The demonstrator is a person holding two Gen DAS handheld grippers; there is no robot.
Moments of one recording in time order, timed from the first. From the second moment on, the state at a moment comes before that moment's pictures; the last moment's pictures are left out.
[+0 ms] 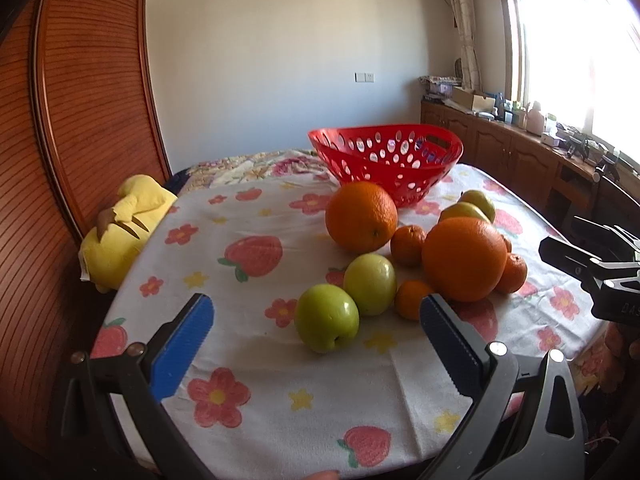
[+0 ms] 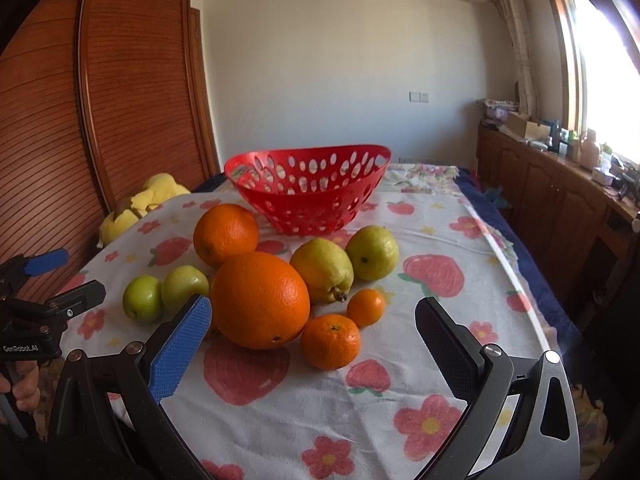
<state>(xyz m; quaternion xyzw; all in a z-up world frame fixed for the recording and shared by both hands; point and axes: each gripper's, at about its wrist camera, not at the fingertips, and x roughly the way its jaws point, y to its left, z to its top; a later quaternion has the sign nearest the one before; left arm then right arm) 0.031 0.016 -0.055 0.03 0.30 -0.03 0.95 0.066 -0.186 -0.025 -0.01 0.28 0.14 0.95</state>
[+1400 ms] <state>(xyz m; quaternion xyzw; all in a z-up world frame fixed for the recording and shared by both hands) 0.086 0.029 -0.103 0.00 0.38 -0.09 0.92 0.130 -0.140 -0.067 -0.06 0.37 0.26 0.89</state>
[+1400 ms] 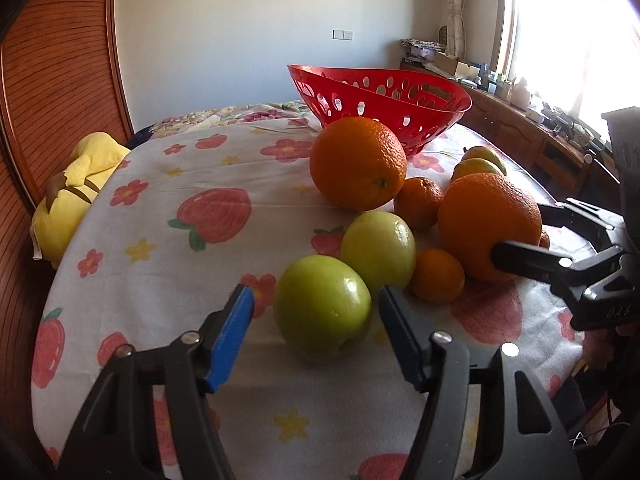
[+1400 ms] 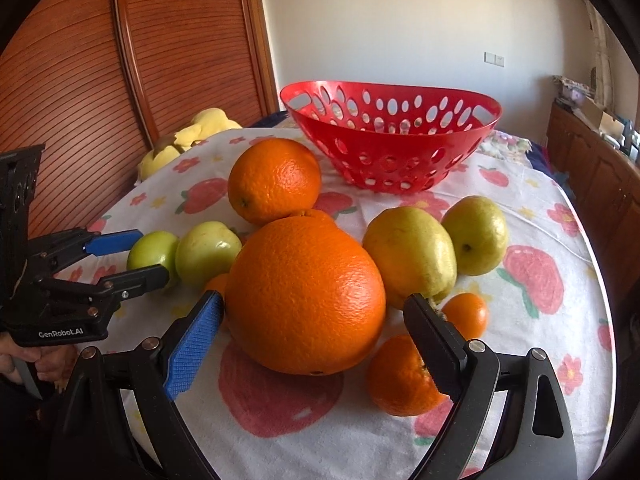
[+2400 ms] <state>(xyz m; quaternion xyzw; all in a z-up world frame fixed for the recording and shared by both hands) 0.079 0.036 -0.105 -0.02 0.38 -0.10 0.92 0.134 -0.128 -0.077 -0.08 0.36 0.25 0.90</state>
